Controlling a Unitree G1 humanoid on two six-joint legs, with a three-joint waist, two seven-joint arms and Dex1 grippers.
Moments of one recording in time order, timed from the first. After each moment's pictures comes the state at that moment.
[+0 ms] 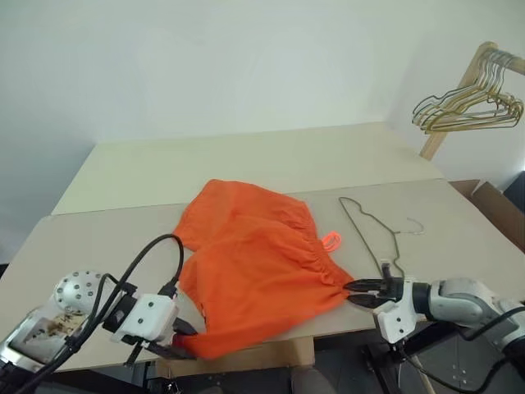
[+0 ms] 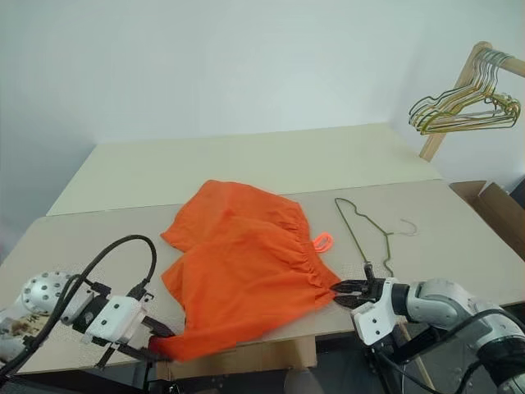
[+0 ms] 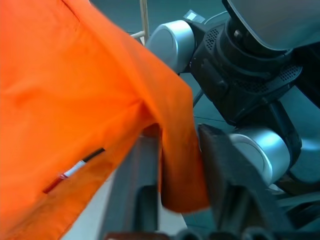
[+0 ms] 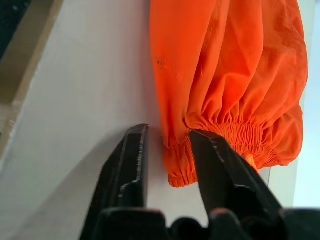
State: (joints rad) left arm 0.08 1.08 -0.11 -0.32 -0.37 -0.06 -1.50; right arm -0.10 -1.04 0.27 0.18 -0.35 -0.90 0.60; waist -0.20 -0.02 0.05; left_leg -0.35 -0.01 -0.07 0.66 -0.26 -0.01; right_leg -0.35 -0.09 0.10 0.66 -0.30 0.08
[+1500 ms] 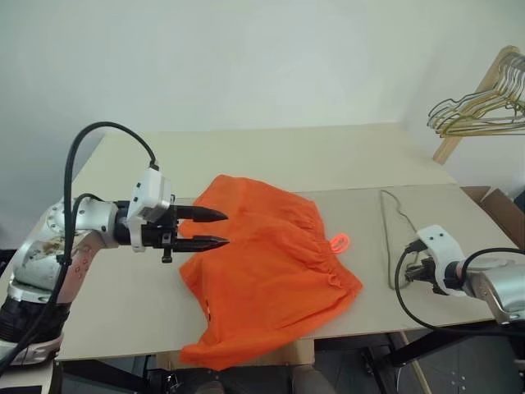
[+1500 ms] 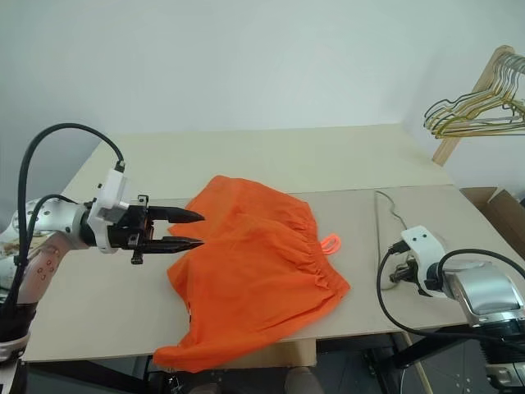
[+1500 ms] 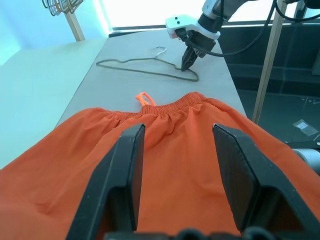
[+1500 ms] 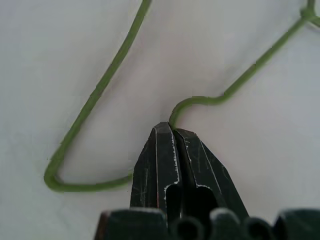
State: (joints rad) left arm -0.43 0.86 0.06 -0.26 -0.65 0.46 -1.25; right arm -0.24 -0.90 -0.03 -0.01 0.31 1.10 0.51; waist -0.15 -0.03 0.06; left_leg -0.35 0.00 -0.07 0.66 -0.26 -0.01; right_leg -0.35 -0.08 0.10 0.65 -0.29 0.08
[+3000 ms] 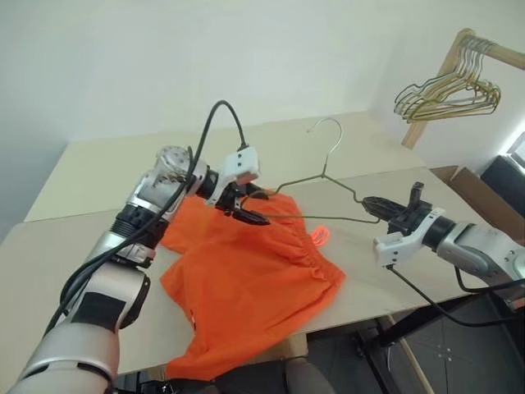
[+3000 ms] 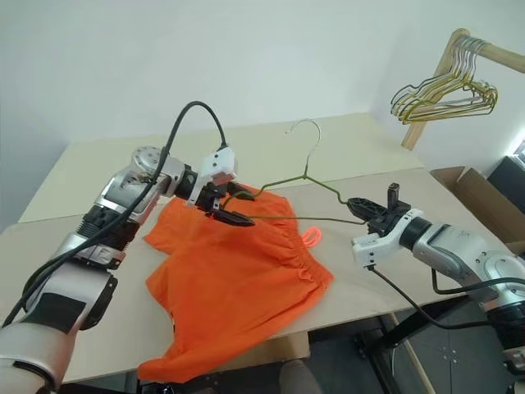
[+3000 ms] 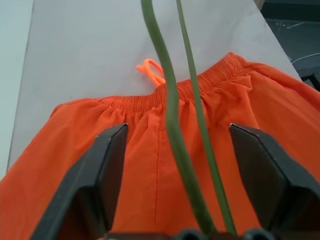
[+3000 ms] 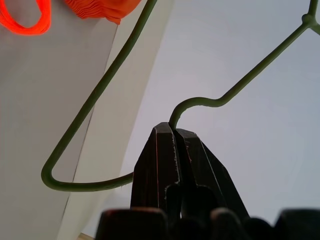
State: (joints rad) left arm -1.05 0.51 -0.40 0.44 -0.14 0.43 -1.39; right arm -0.34 -1.06 0.15 0.10 -0.76 -0.62 0.13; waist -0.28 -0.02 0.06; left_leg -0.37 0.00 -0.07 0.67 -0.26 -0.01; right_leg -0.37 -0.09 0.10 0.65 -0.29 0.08
